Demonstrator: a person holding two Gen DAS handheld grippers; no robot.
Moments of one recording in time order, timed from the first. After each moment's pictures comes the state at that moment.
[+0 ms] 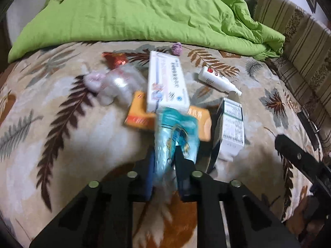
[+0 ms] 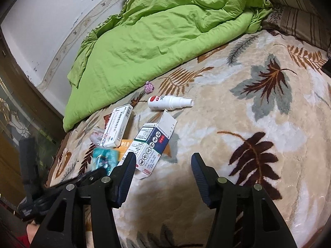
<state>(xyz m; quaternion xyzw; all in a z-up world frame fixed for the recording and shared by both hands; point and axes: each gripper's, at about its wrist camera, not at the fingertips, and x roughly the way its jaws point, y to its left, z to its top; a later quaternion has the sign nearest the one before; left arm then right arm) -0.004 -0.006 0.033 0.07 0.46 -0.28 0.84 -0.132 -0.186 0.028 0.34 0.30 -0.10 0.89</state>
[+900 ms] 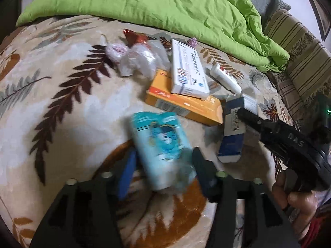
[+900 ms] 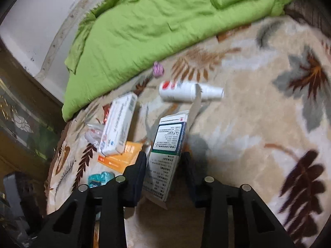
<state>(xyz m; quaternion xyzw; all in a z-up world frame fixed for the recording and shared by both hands) 0.001 0.021 0.017 0.00 0.50 -0.27 0.82 -0.059 -0.183 0.012 0.34 0.35 -0.06 0.87</state>
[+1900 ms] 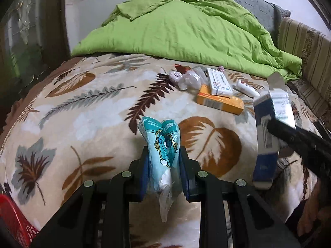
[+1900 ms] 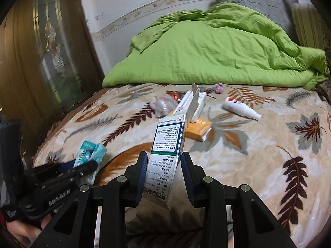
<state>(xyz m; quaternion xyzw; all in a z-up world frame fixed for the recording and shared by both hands) -0.102 0.107 0.050 0.05 0.36 -0.14 0.92 -0.139 -0.058 0.058 0.13 0.29 0.03 0.95</state>
